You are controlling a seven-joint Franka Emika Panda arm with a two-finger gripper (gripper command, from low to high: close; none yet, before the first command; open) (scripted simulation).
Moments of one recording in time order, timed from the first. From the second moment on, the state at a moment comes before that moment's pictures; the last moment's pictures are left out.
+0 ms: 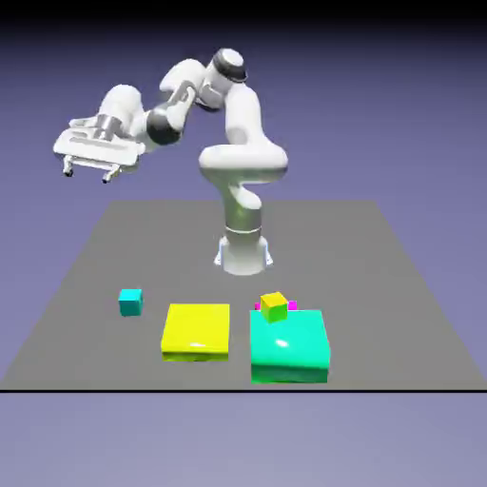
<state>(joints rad) 0.00 -1.10 -1.24 -2.77 -0.54 2.92 0.03</state>
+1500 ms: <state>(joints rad) 0.07 -1.57 -2.34 -2.71 -1.03 2.88 -0.57</state>
